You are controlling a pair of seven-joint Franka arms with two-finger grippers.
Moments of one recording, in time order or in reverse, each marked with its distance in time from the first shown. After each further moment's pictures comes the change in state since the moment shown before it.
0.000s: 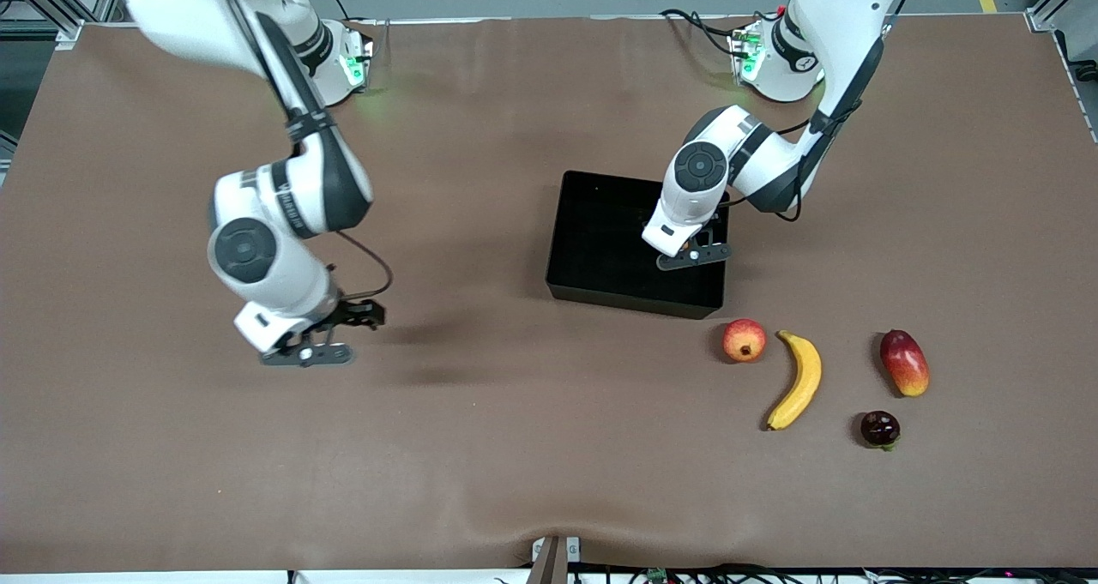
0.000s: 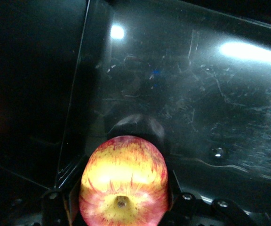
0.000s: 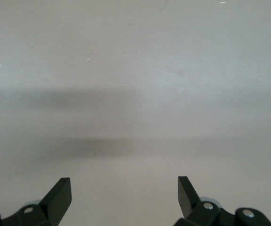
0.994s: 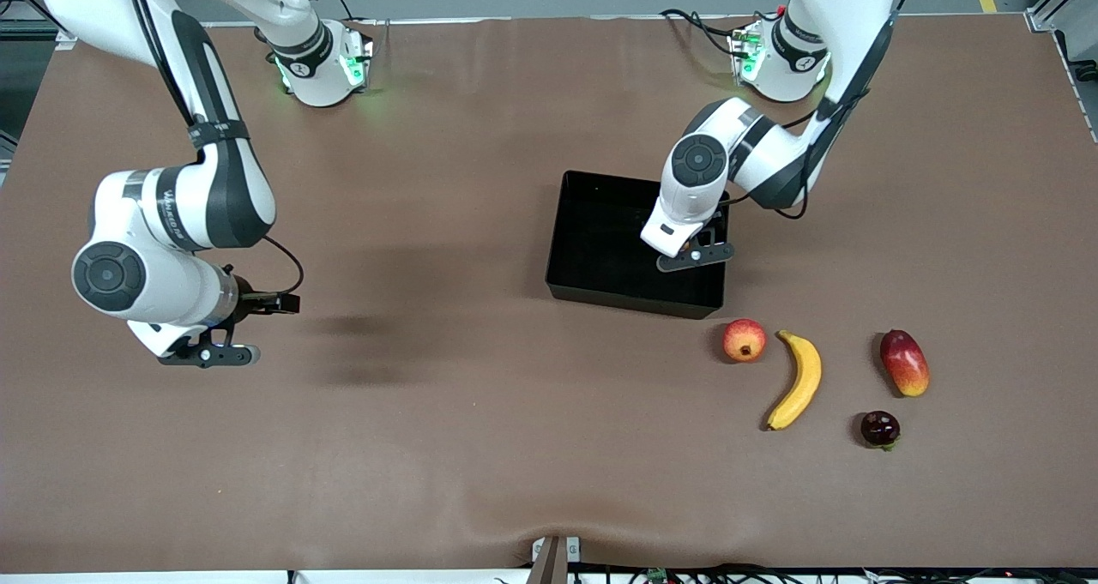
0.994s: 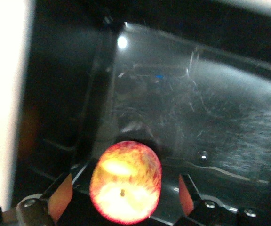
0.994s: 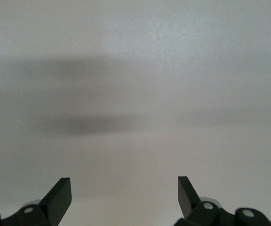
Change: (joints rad) left arm 0.003 -0.073 -0.011 0.097 0.000 -0.165 -0.007; right arm -0.132 -0.051 -0.027 0.024 -0.005 -0.235 -0.134
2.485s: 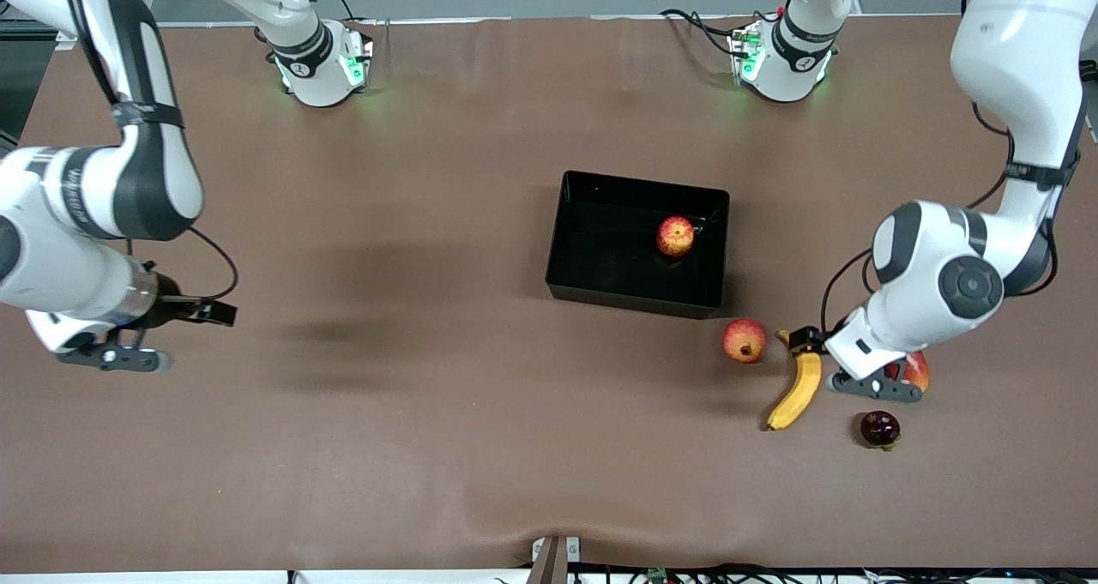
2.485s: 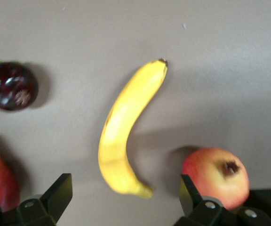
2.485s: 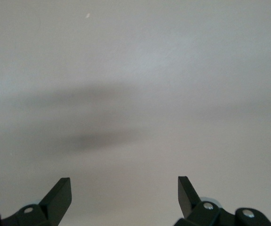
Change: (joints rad) left arm 0.442 0.295 0.008 0.447 0.009 0.034 0.866; right arm -0.113 -0.049 -0.022 0.059 0.007 0.026 -0.002
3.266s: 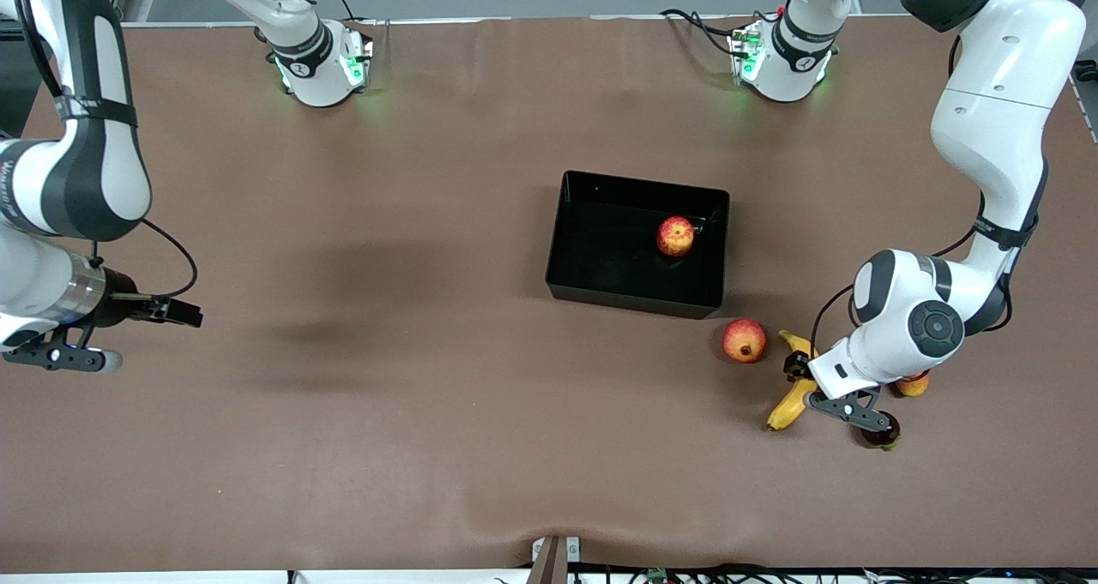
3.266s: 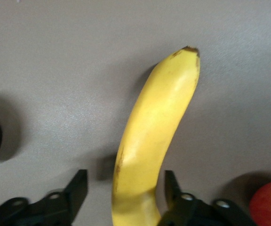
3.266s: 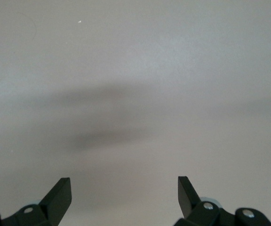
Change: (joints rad) left arm -0.005 0.185 0.044 0.061 0.078 0.135 0.186; right arm -0.055 -0.011 0.000 0.037 0.045 -0.069 -0.075
